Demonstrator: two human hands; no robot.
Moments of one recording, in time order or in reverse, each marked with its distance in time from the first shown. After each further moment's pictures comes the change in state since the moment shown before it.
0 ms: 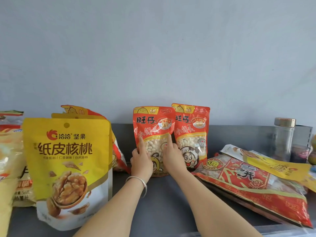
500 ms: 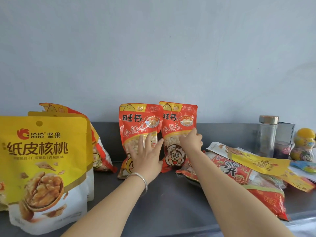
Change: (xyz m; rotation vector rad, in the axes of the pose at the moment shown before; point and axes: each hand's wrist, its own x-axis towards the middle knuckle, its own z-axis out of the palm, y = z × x) left_hand -0.014 0.039 0.021 0.537 -0.007 0.441; right_hand 0.041 0.051 -0.078 0.253 0.137 0.549
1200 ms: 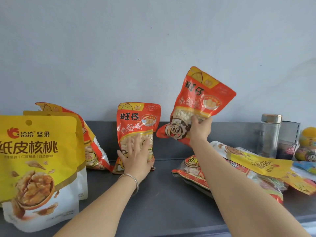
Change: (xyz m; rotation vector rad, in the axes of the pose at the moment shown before) left_hand 0.003 -0.013 0.015 -0.017 -0.052 -0.167; right_hand 0.023 -0.010 -0.027 0.759 0.230 -0.079
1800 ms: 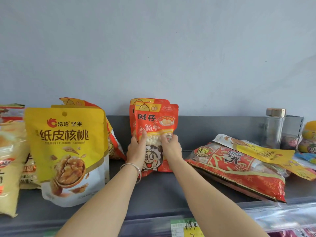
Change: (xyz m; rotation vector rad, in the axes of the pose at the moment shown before) left_hand -0.013 -0.030 -0.029 -1.082 -0.007 -0.434; right_hand -0.128 0.037 0.029 -0.483 -0.471 0.115
